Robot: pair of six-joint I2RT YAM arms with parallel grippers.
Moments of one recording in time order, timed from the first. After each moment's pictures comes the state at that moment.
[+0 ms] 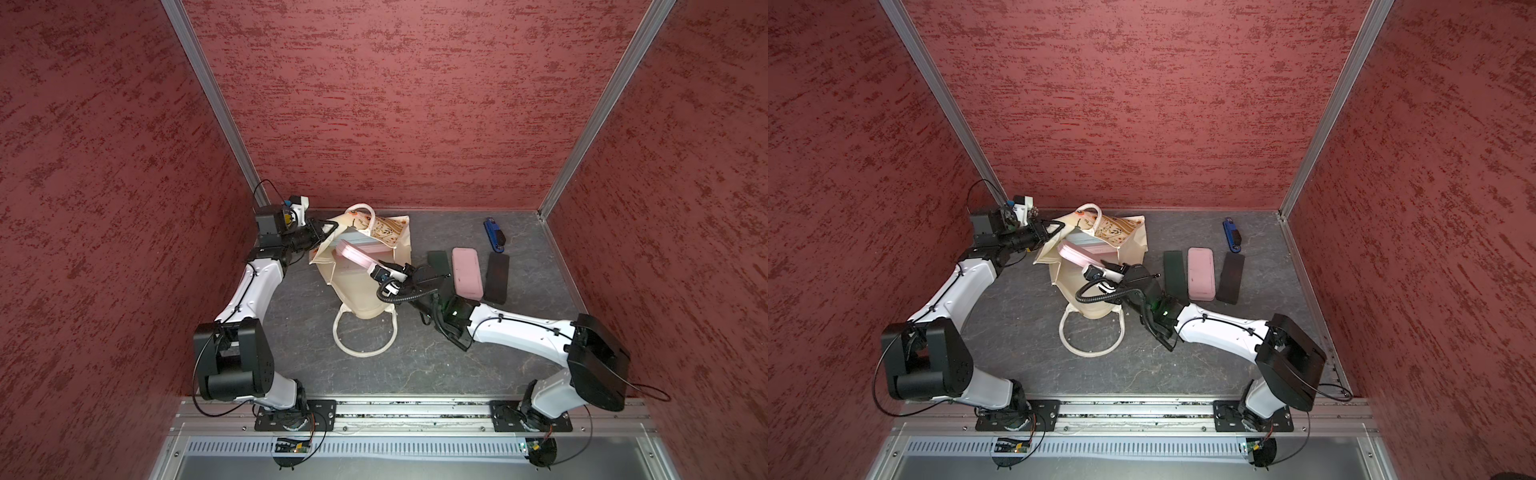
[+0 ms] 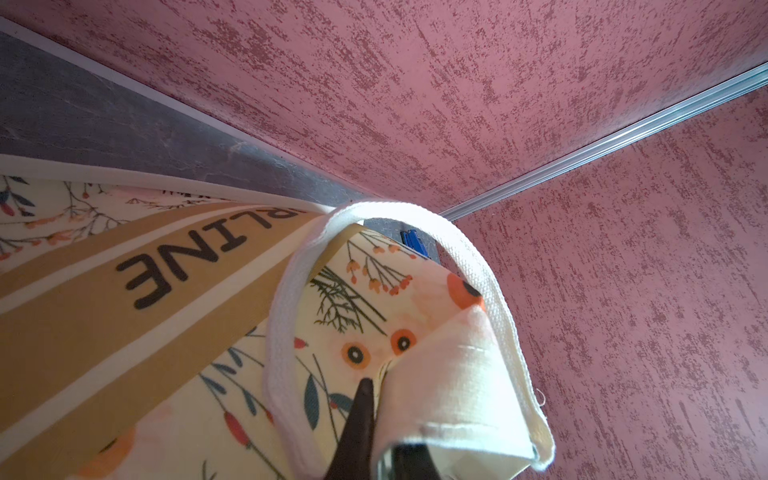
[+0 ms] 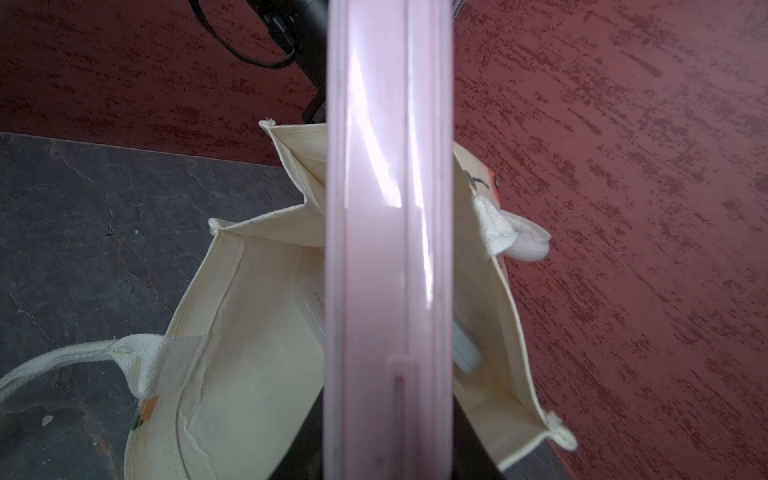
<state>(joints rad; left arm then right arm) 0.12 1.49 1.15 -0.10 0.84 -0.64 0.97 1.53 1.00 0.40 0.16 -0.50</state>
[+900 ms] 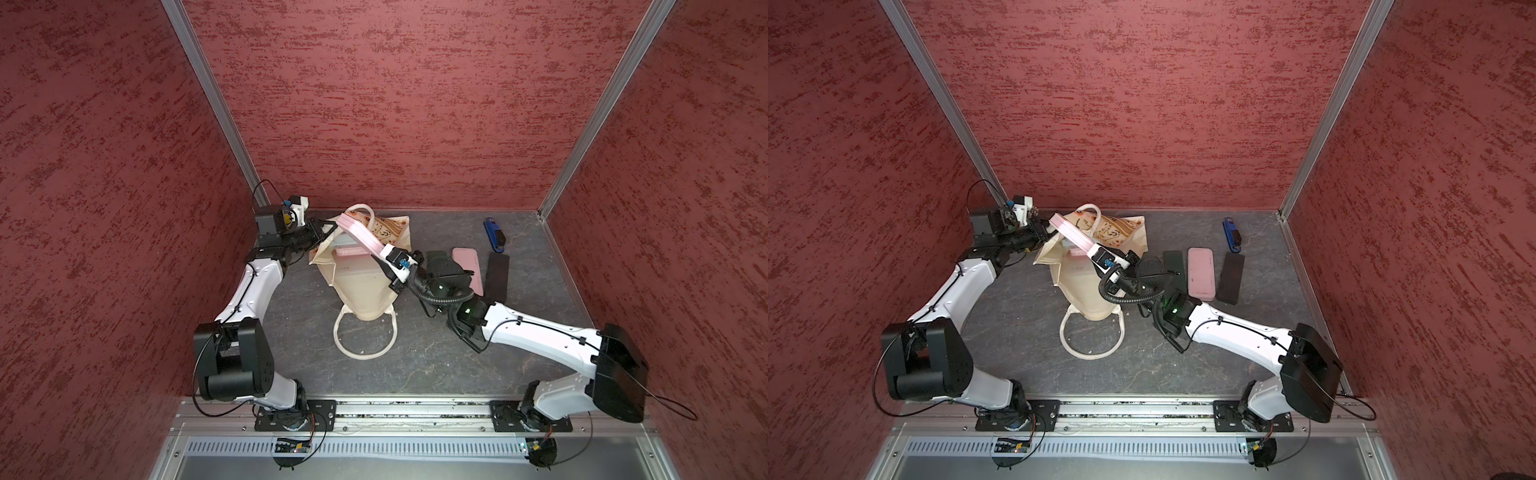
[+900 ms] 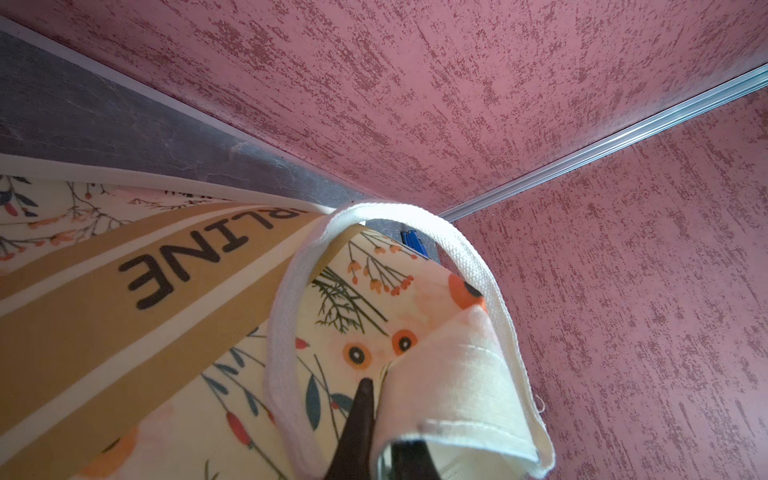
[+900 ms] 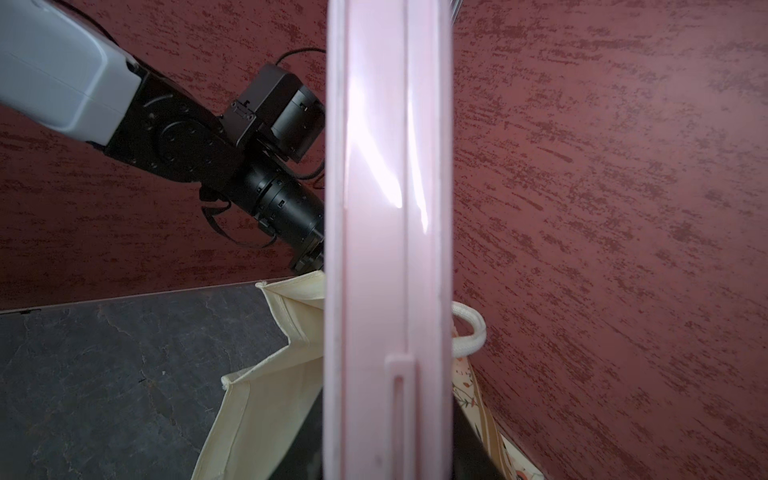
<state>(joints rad) 0.12 1.49 1.15 -0.10 0.84 -0.64 0.97 1.44 1.05 0.49 0.08 -0.34</state>
